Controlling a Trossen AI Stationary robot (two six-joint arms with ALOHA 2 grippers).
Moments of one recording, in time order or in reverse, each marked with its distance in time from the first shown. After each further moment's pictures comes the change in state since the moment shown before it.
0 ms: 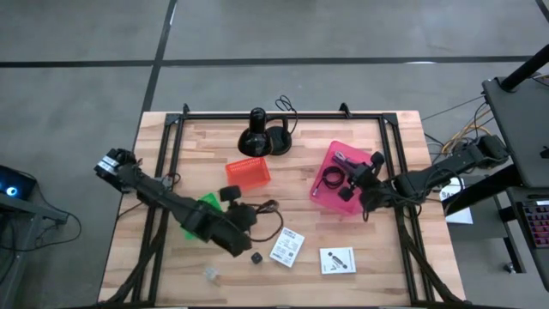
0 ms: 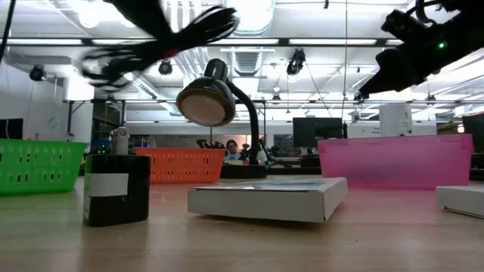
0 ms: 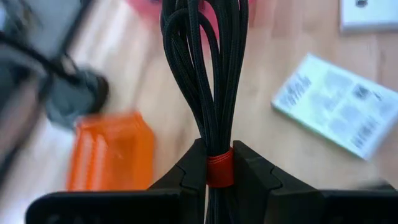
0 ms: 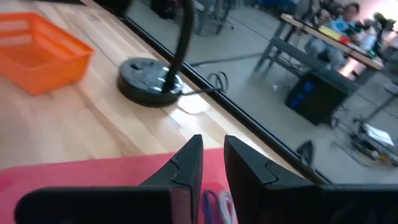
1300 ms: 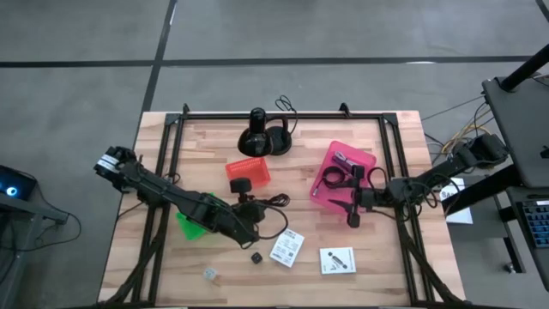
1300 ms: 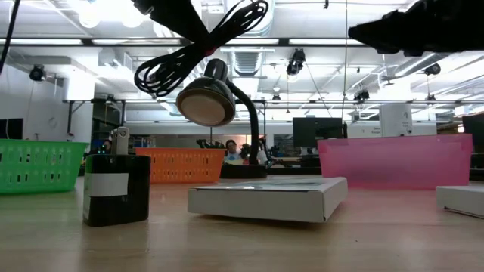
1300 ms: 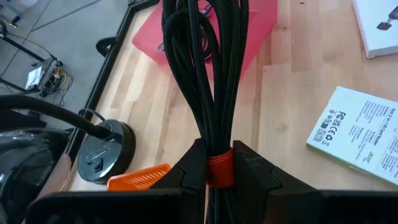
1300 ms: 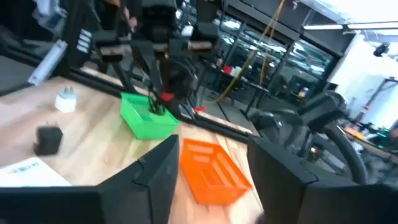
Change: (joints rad) left arm 0.083 -0.018 -0.075 0.269 -0.069 0.322; right arm 0.023 0.000 -0.276 1.133 -0.689 -0.833
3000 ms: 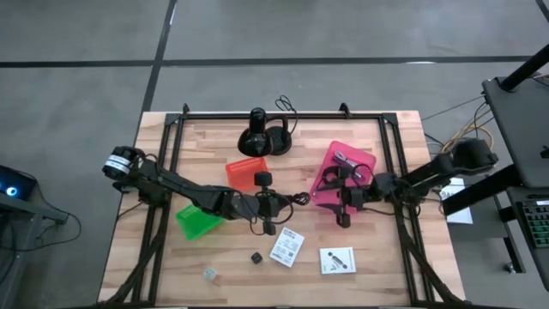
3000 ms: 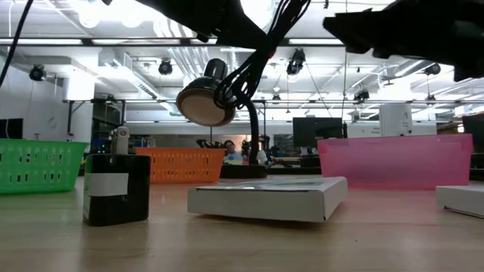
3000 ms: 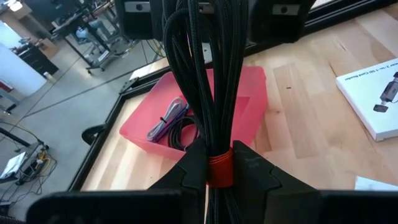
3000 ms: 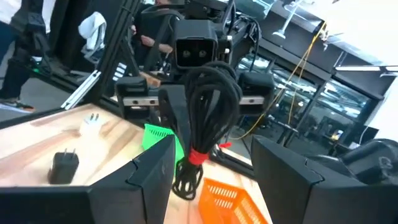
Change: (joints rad) left arm 0.148 0.063 -0.210 0.796 0.196 0.440; right arm -0.186 0.351 0.048 0.397 -0.375 -0.041
